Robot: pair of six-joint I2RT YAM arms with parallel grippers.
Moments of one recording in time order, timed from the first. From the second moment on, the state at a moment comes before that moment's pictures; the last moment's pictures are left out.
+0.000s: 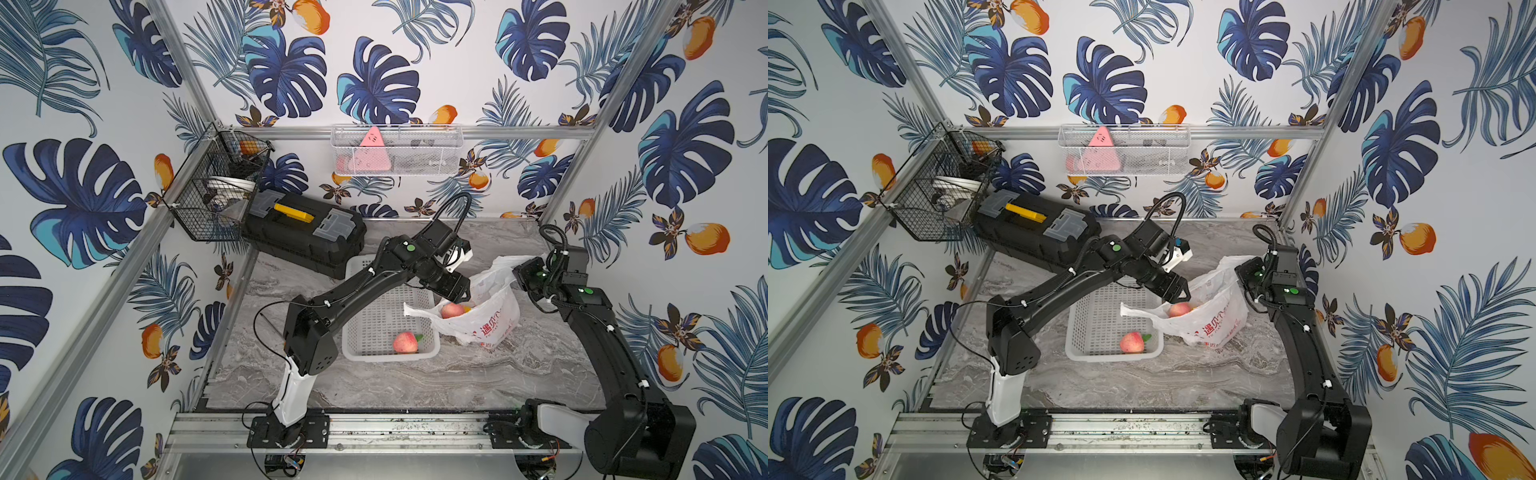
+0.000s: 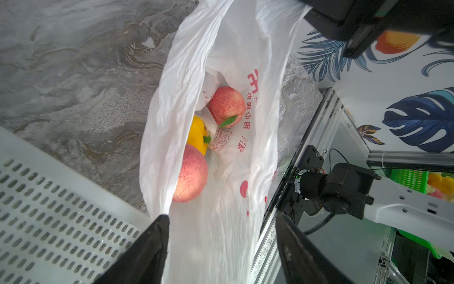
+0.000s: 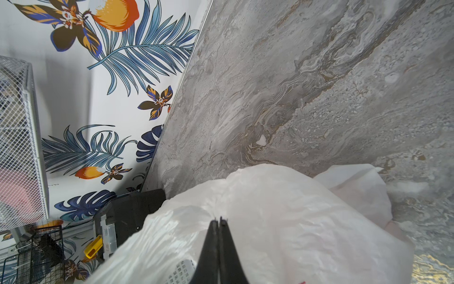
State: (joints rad) left arm -0.77 1.98 2.04 -1.01 0.39 -0.23; right arm -0.09 1.19 0.99 -0.49 -0.22 0.99
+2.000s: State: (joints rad) left arm -0.75 1.84 1.90 -0.92 0.42 -0.26; right arm -0.09 1.19 0.99 -0.49 -0.25 0.99
